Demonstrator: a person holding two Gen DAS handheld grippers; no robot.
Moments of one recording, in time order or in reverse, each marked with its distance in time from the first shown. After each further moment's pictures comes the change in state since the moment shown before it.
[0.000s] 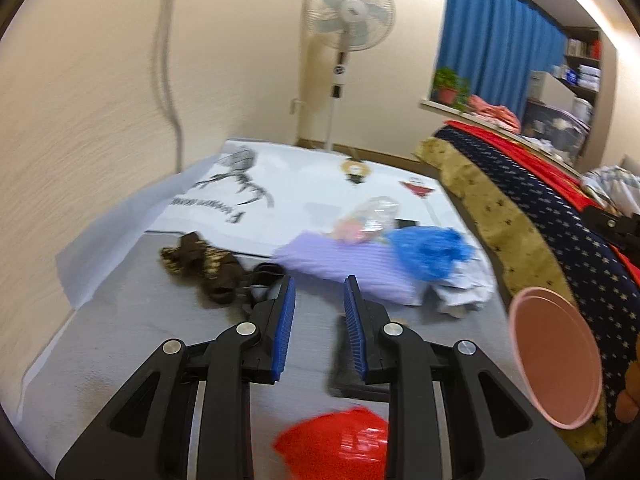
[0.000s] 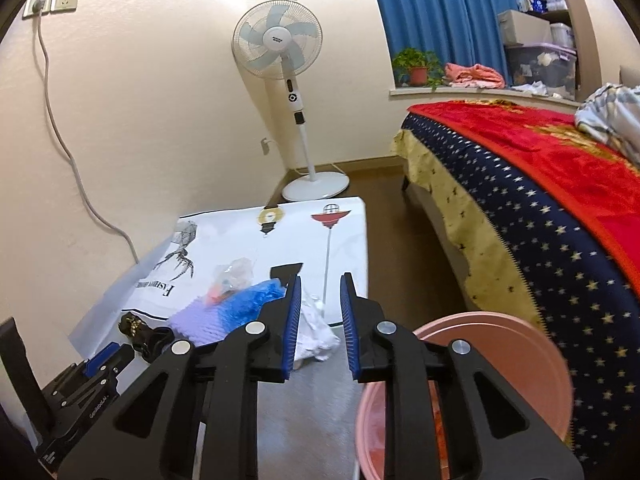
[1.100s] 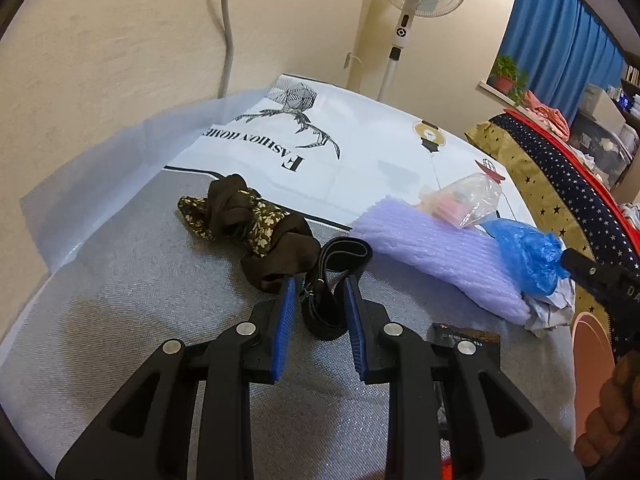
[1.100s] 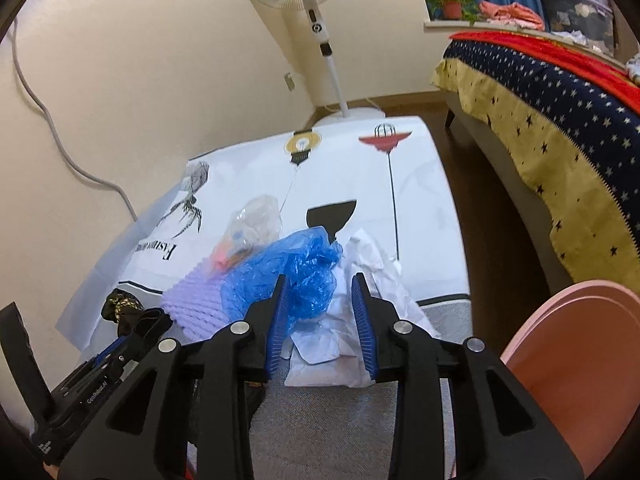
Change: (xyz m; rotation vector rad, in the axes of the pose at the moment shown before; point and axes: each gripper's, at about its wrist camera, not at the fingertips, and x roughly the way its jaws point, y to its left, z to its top) left arm 0.076 0.051 -0.006 -0.152 0.162 0.072; right arm 0.128 0.035 -0.033 0.024 0.226 0.114
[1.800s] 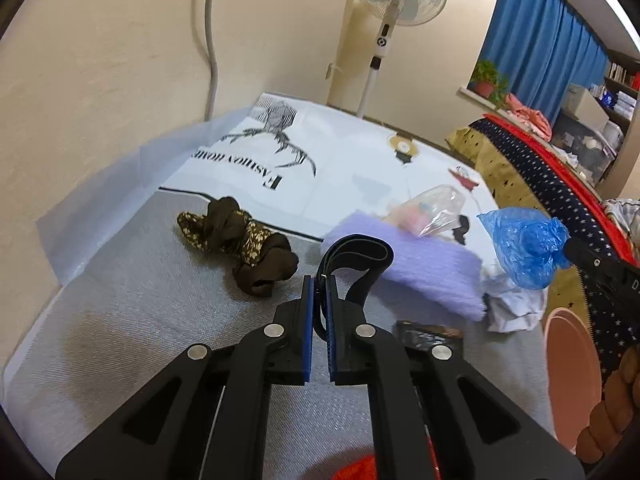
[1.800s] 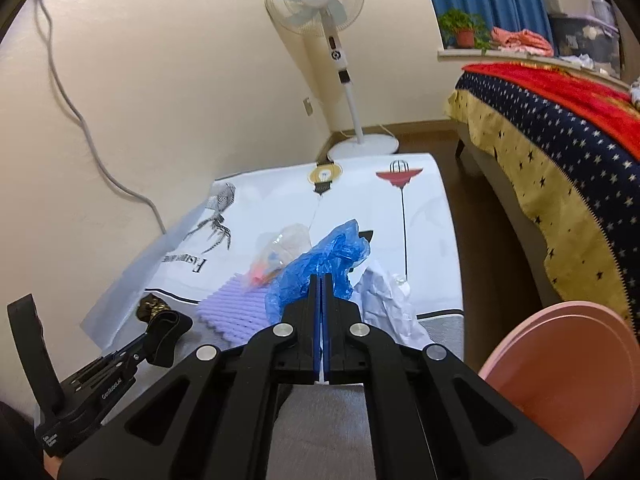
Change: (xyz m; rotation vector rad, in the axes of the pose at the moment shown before) left arm -0.035 -0.010 0.005 0.029 -0.040 -0.057; right arm -0.055 0.017 0.004 -0.057 -0.101 0.035
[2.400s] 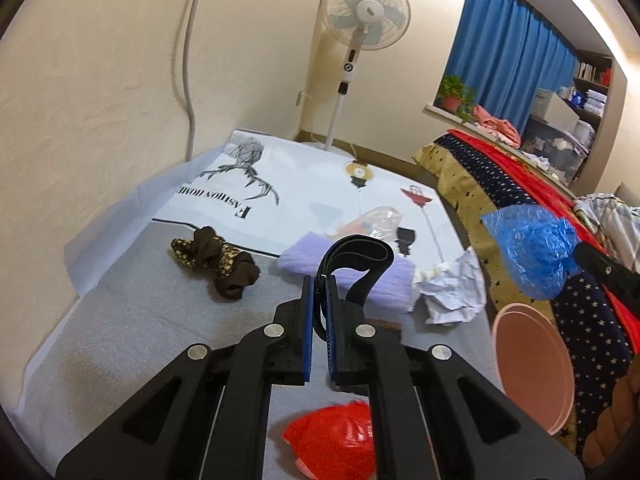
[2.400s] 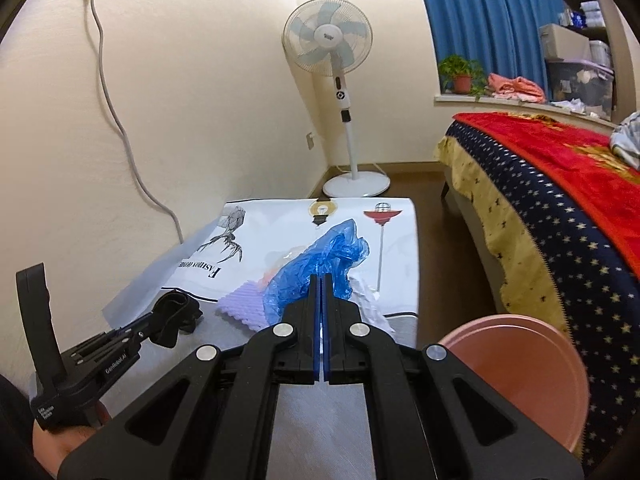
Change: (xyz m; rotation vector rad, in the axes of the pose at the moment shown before) left arm -0.060 -0.027 -0.001 0.056 -0.084 -0.082; right arm -0.102 0.009 -0.007 -0.080 -0.111 -0.046
